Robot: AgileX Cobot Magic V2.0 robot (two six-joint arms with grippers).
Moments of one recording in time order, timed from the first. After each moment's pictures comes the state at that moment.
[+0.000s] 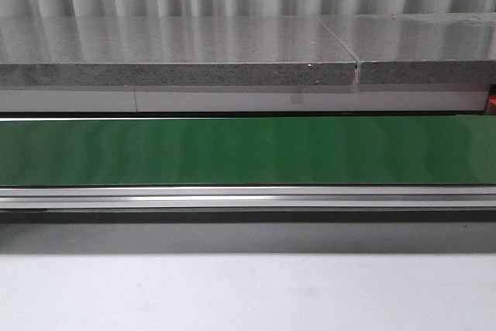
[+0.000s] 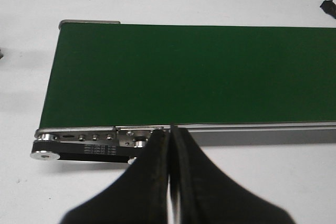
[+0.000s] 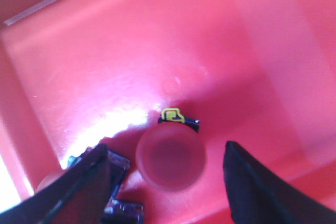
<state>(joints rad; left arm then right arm) -0.10 0.62 -0.58 -0.14 0.66 -0.01 -0.53 2.05 -1.78 0.10 0.88 0.03</state>
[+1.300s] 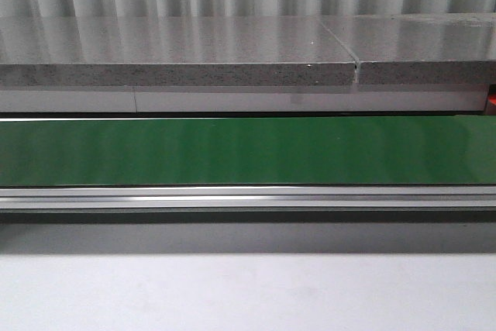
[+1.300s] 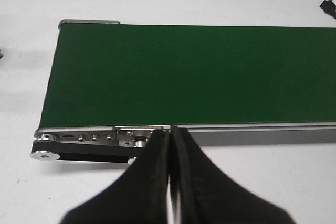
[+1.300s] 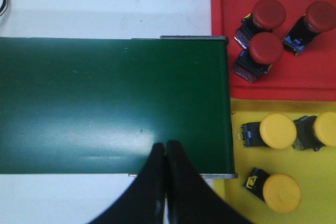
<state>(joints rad) -0.10 0.62 -0.58 -0.14 0.66 -0.01 -0.20 1.10 -1.02 0.10 0.86 -0.13</state>
